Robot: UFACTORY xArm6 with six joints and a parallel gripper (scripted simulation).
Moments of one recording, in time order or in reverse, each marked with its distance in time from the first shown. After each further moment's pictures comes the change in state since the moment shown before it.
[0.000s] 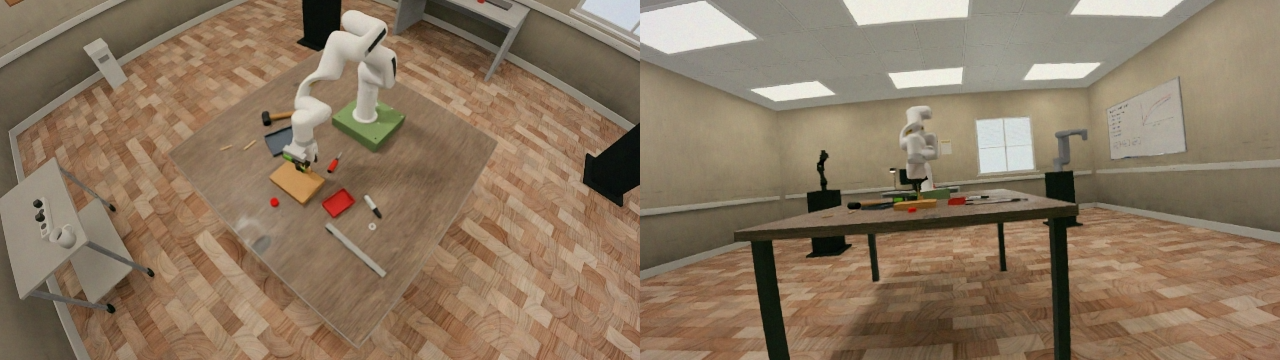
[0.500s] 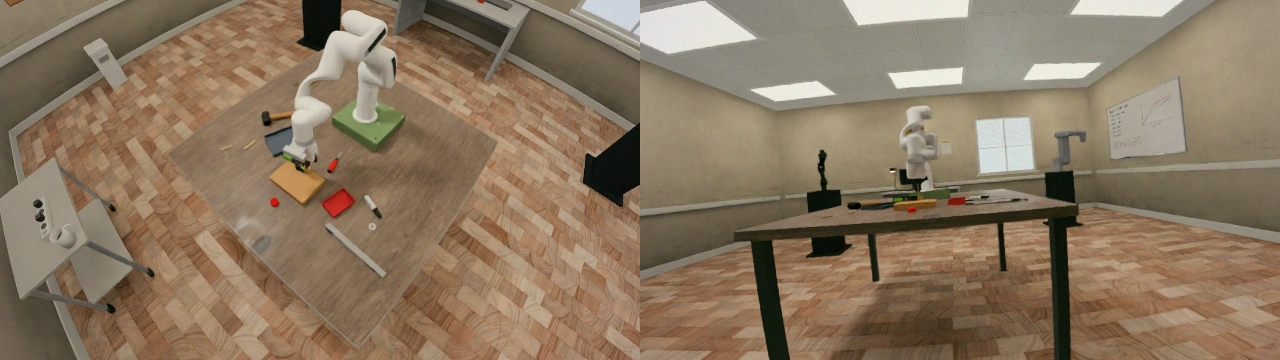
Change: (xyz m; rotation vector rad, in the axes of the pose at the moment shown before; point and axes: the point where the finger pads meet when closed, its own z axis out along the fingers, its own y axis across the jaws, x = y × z) arm 0.000 0.000 0.000 0.000 0.000 0.005
